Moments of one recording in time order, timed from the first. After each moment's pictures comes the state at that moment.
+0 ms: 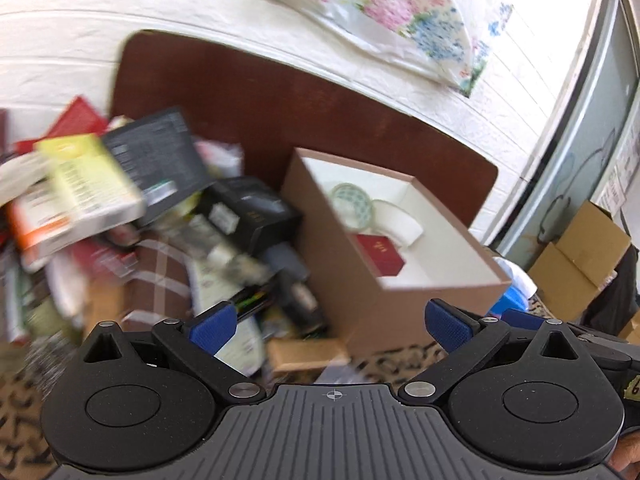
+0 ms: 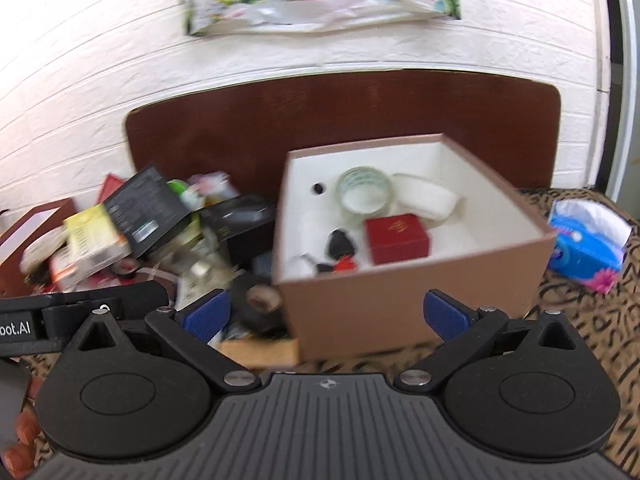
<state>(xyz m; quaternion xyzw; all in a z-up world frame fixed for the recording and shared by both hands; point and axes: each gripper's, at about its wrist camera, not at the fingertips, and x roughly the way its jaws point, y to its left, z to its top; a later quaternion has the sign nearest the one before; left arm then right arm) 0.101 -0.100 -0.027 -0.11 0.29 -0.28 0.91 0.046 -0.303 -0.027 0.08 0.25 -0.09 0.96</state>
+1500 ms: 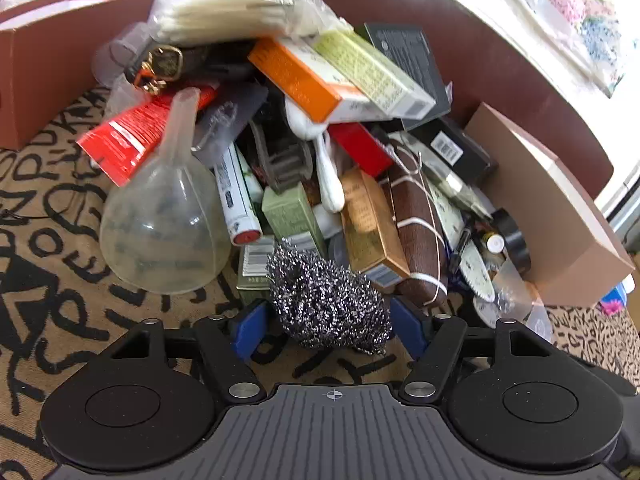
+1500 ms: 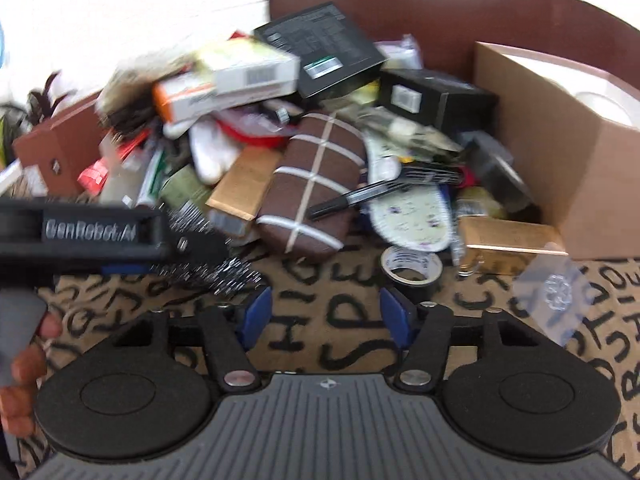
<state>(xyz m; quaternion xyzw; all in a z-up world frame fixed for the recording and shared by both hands) 0.150 0.035 -0.127 -0.14 0.39 -0.18 0.89 0.100 -0.151 -0.130 0.05 0.33 0.02 0.94</state>
